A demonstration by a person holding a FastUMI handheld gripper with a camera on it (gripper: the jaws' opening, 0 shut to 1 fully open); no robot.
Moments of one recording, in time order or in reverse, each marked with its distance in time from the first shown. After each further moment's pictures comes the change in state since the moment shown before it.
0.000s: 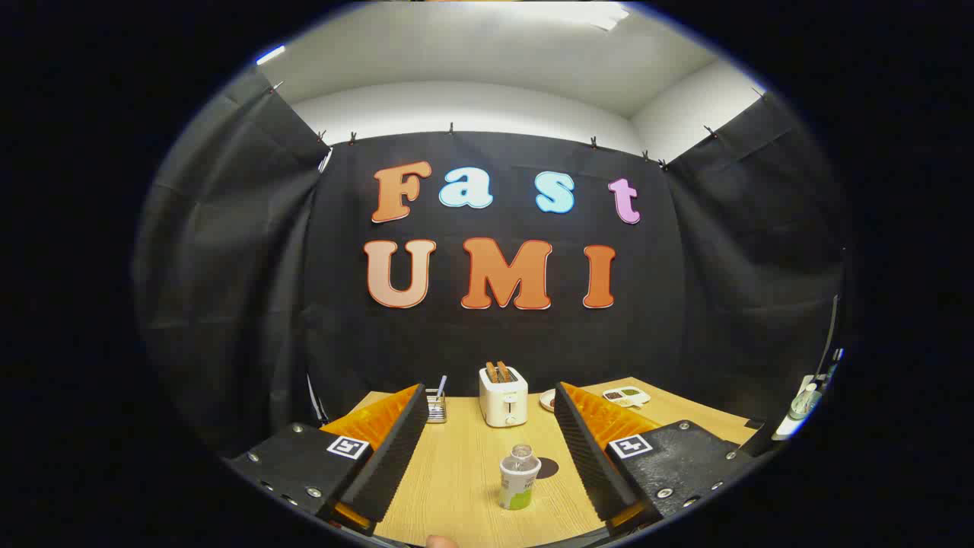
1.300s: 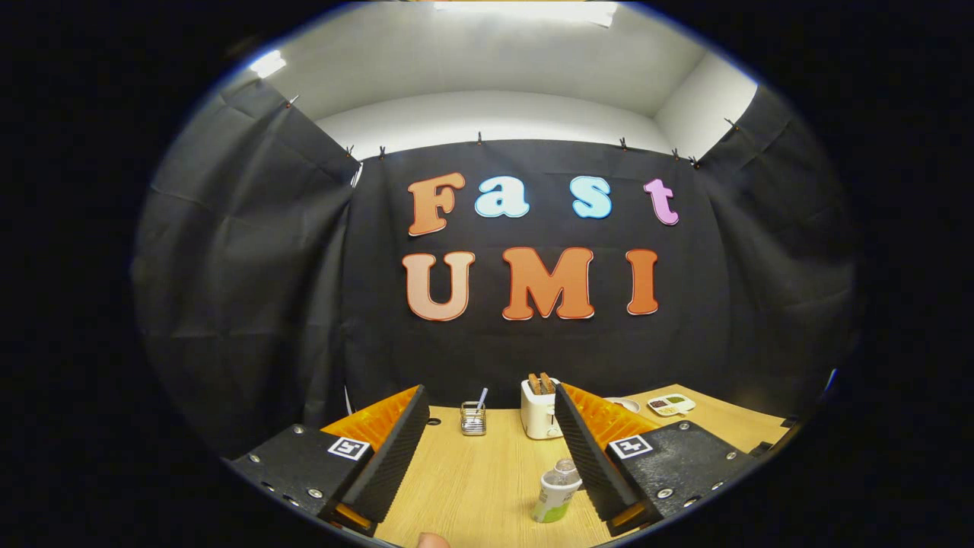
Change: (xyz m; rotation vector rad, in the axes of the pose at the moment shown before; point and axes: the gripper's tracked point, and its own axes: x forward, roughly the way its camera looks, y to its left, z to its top) arm 0.024 0.025 -0.002 0.022 -0.041 0.135
